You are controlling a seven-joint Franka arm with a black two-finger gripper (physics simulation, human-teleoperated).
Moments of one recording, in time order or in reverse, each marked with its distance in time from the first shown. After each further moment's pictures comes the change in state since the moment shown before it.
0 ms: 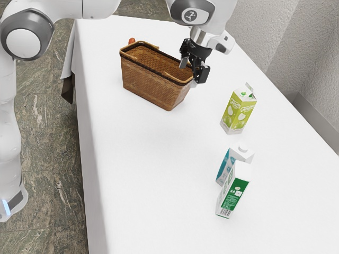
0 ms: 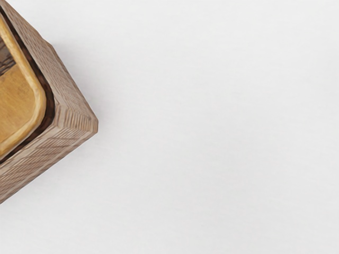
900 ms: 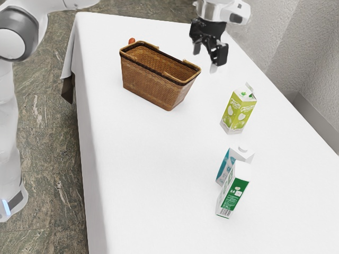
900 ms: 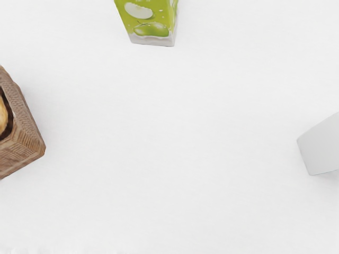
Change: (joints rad) arm -0.246 -0.041 0.099 0.169 -0.050 -0.042 -0.186
